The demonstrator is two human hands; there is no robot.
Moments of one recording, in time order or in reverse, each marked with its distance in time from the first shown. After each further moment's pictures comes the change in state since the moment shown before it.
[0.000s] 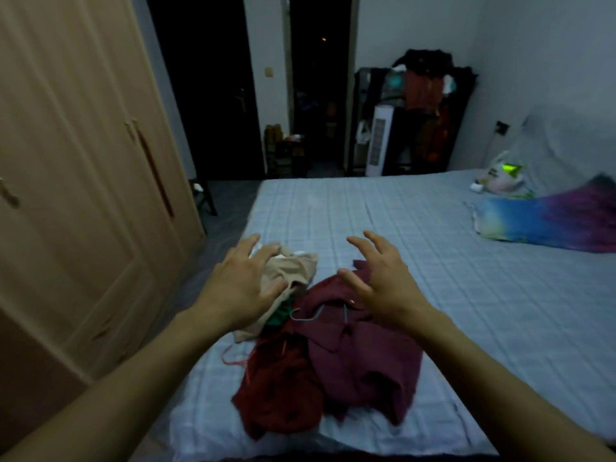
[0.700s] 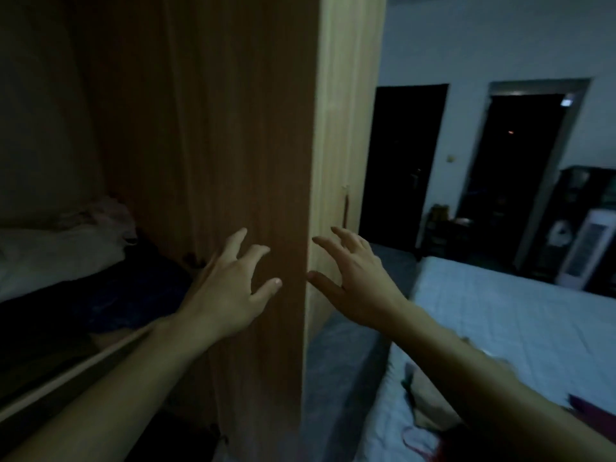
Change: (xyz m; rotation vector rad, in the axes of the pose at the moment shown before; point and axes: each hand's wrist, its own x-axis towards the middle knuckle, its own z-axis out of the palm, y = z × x) left_hand -0.279 -0.328 -0.255 0.097 0.431 -0.489; right_hand 0.018 -0.500 0.192 0.032 -0.078 -0.741
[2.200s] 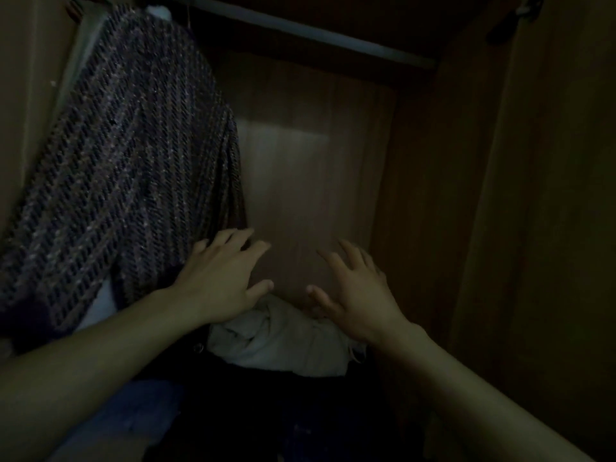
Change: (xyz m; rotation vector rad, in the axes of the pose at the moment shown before) left_hand 0.058 -0.253 -0.229 0.824 0.321 -0.645; right_hand 0.367 -0.268 0.164 0.324 0.029 -0.847
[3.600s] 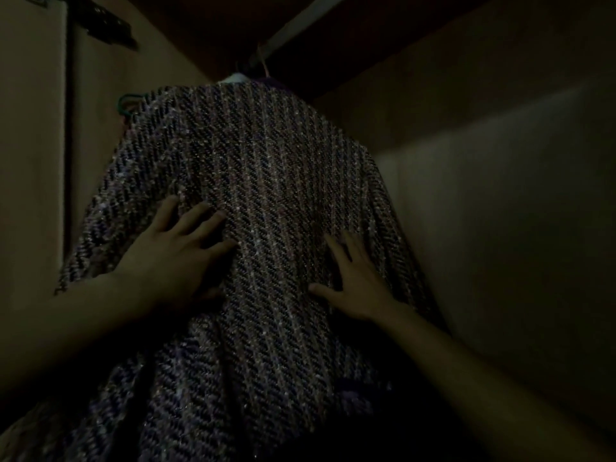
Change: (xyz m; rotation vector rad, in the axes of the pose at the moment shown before) left_hand 0.190 -0.334 -0.043 1.223 -0.153 -0.362; right_hand 0.477 -0.099 0.291 0.766 0.153 -0.463
